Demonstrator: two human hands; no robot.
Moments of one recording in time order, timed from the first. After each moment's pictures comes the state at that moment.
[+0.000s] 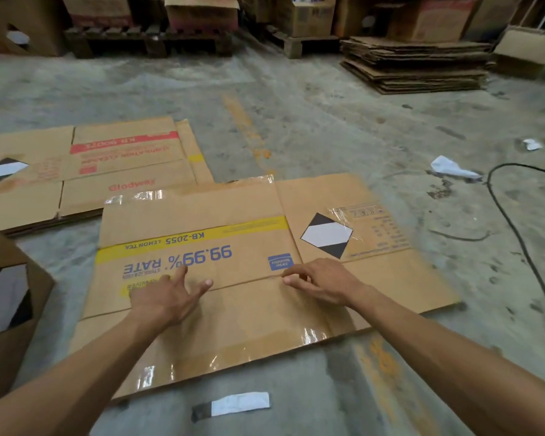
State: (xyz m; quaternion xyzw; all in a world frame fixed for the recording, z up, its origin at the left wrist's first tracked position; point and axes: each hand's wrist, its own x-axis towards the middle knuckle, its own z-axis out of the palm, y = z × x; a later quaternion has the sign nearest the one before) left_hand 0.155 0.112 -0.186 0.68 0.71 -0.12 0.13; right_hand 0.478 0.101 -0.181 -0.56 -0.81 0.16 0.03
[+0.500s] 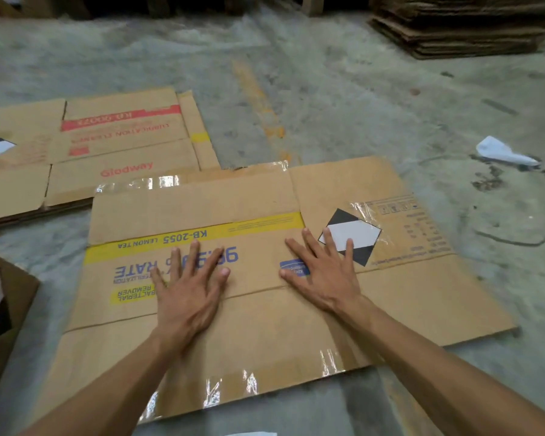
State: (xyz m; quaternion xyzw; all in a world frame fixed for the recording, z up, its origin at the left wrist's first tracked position) left_hand 0.182 0.143 -0.248 0.70 0.70 0.02 0.11; right_hand 0.455 0.150 -0.241 -0.67 -0.73 0.10 0.01
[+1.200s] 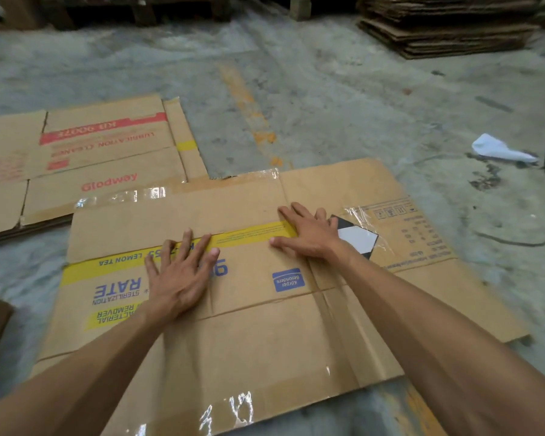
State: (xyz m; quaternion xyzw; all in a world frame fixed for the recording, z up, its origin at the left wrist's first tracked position) left_hand 0.184 0.215 -0.247 0.71 0.69 0.01 0.15; right_hand 0.466 0.252 -0.220 -0.68 -0.70 0.19 0.00
